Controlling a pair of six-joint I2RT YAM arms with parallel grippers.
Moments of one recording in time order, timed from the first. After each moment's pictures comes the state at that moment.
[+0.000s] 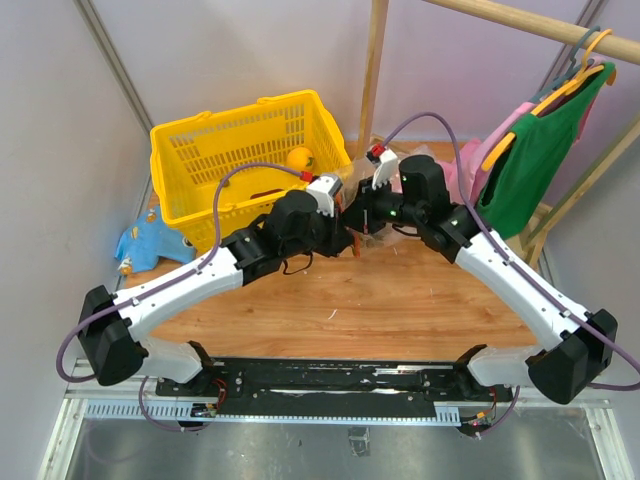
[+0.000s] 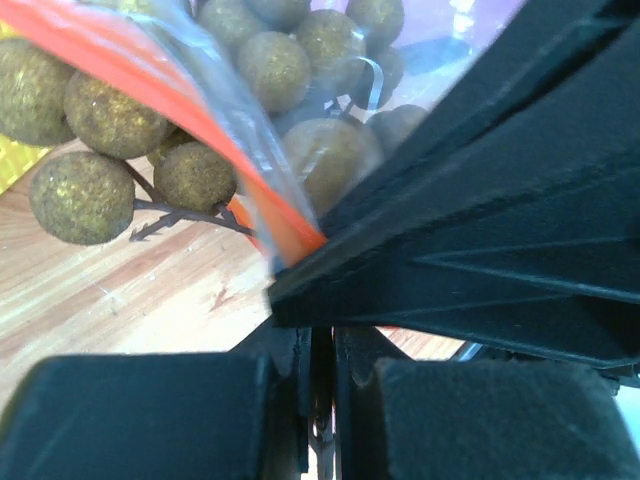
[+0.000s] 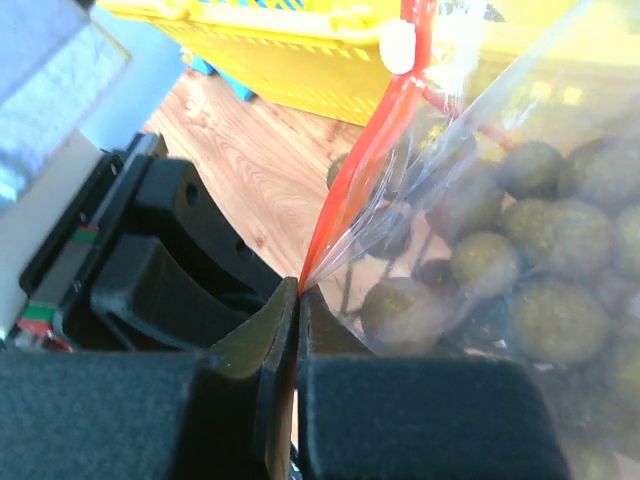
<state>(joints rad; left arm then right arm) -0.89 1.33 1.13 -0.22 -0.02 -0.49 0.63 1.29 1.26 -0.41 -0.39 0.31</state>
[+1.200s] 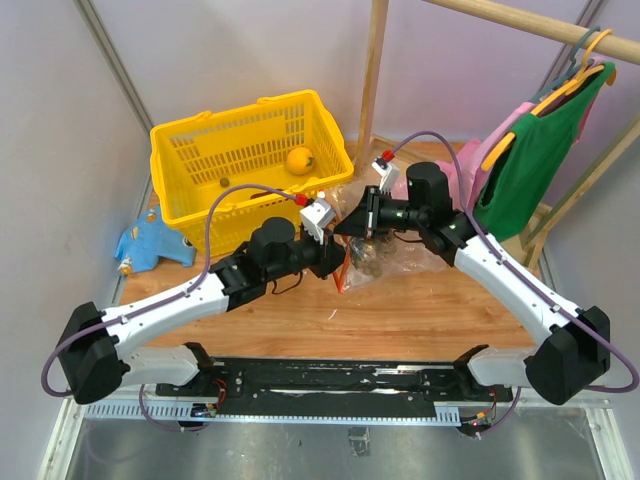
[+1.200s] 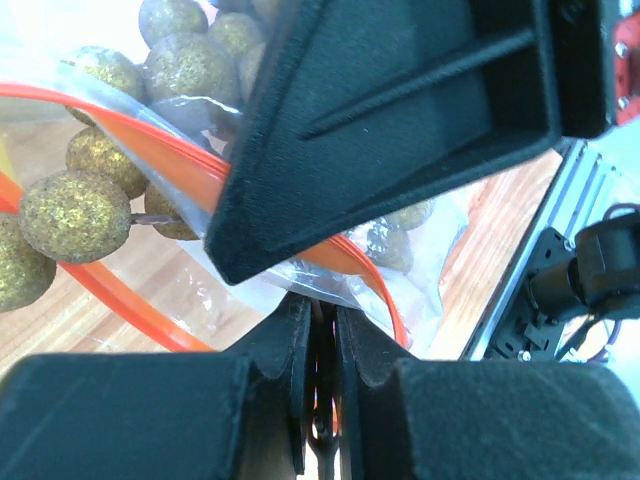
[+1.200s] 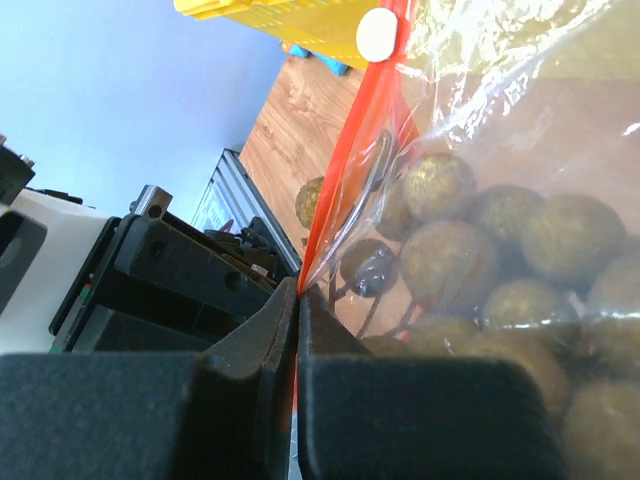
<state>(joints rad) -0.91 1.19 0.84 0.10 0.08 -0.32 0.54 1.28 1.11 -0.22 -0.64 0.64</state>
